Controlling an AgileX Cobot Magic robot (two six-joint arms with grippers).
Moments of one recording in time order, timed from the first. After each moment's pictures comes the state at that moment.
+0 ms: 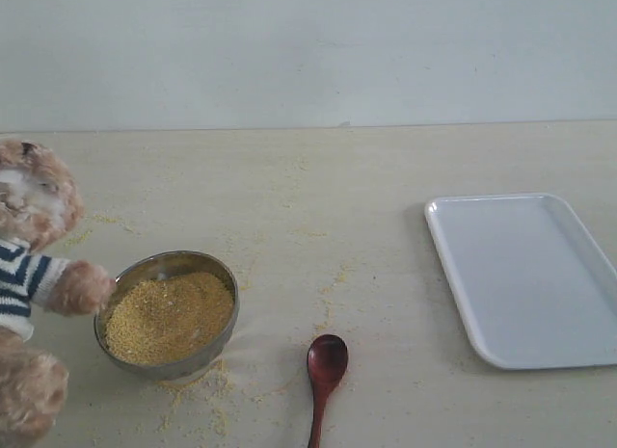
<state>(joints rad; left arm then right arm) 0.24 0.97 -0.45 -0.67 0.60 0.62 0.01 0.01 0.00 -0.16 0.33 0.09</state>
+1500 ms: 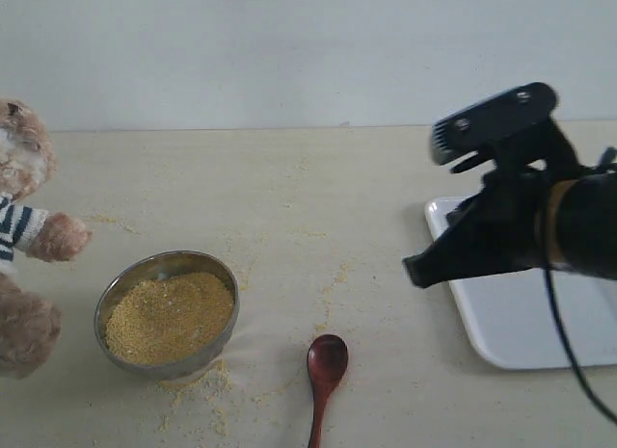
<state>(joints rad) 0.24 1.17 -0.52 -0.87 0.34 0.93 0.65 1.33 -0.63 -1.21 0.25 1.19</state>
